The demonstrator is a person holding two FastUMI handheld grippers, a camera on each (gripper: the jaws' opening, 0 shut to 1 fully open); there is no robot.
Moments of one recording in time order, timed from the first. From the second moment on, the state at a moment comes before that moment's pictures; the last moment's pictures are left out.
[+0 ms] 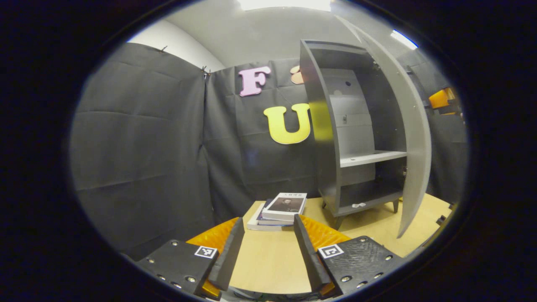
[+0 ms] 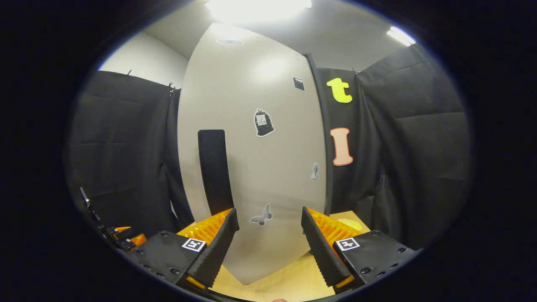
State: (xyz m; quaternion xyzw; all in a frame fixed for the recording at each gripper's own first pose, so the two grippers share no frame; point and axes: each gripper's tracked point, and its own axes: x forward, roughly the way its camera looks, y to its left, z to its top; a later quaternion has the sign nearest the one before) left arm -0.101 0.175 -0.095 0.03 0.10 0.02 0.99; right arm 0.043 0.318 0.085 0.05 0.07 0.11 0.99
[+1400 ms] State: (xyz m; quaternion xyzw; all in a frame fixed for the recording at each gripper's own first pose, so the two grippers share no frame) left arm -0.035 -0.002 -0.006 -0.02 0.07 -0.01 1.00; right arm 0.080 0.121 0.056 0.03 0.06 0.07 1.00
